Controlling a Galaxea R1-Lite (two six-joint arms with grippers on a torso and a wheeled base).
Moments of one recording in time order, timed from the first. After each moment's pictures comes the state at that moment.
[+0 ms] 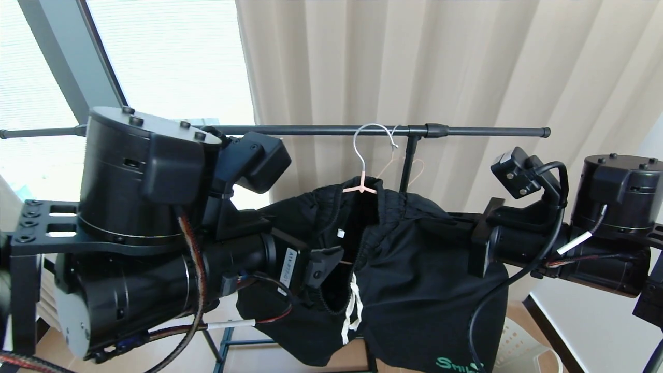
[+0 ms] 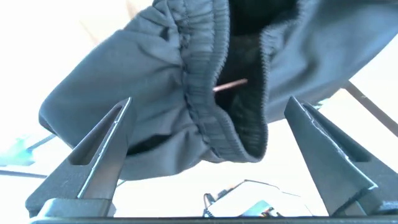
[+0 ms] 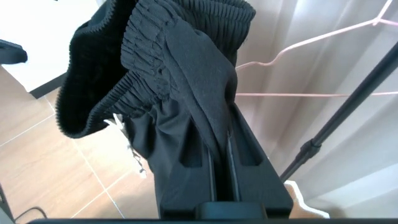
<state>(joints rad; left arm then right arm) -0.84 1.50 -0.99 -0.05 0.23 -0.07 0.45 1.59 -0.67 -0.68 0.40 -0.03</state>
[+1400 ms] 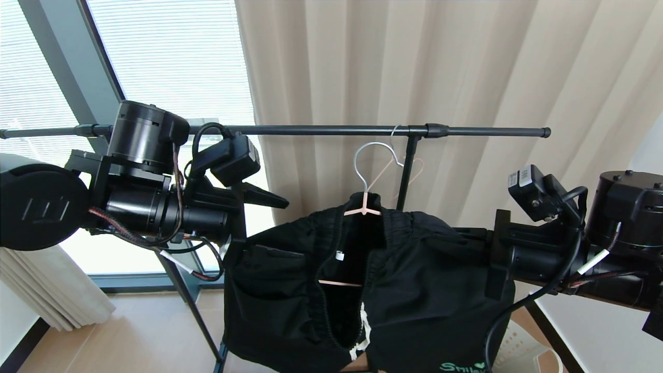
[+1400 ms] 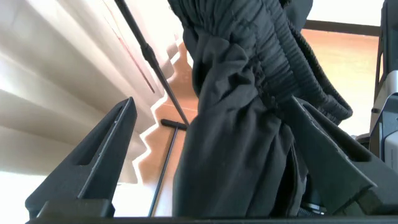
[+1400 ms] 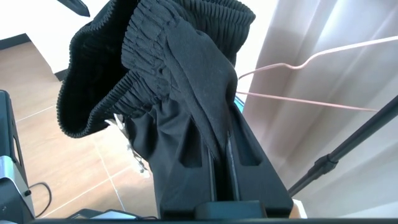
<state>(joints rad) -0.37 1.67 -1.14 0.09 -0.71 0.66 0.41 1.57 -0.57 -0.77 0.57 -0.10</state>
